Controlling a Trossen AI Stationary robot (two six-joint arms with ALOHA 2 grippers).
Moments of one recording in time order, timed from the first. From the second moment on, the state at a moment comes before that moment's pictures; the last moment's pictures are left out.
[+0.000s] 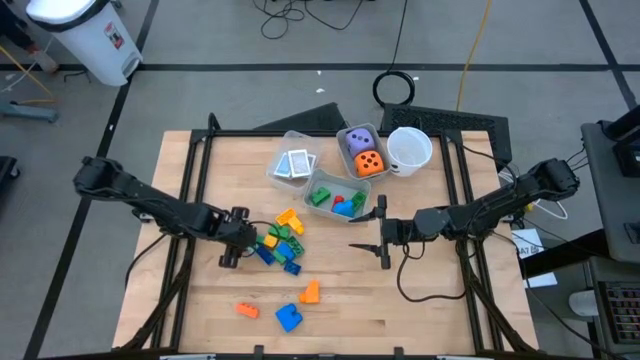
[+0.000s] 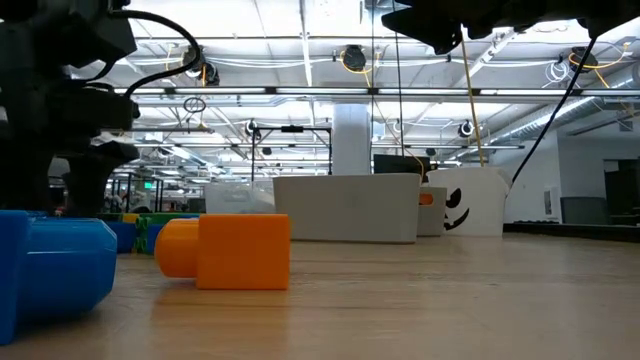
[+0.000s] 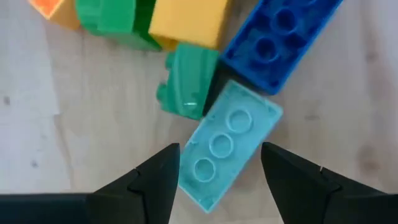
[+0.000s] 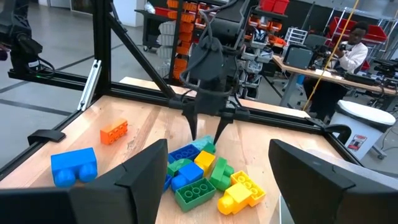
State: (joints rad) left arm -0.29 1.18 0.48 -0.54 -0.11 -0.09; right arm 0.31 1.23 0.57 0.60 0.29 -0.14
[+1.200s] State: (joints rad) left arm -0.30 1.28 0.48 -0.48 -0.19 -0.46; right arm 0.31 1.23 0.57 0.59 0.29 -0.13
